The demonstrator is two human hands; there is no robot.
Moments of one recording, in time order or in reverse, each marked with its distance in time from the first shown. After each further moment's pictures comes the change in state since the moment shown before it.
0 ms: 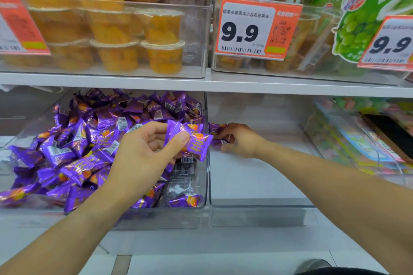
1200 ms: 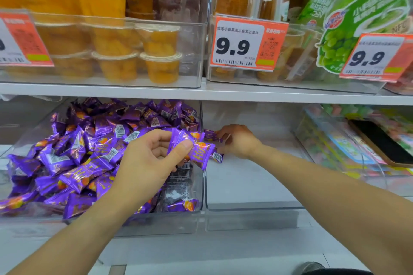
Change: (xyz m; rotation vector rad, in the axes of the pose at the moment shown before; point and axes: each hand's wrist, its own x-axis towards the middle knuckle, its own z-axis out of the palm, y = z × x) left_hand -0.001 0.002 0.005 0.044 -0.027 0.000; right_hand -0.004 -0.011 -0.012 0.112 0.128 0.182
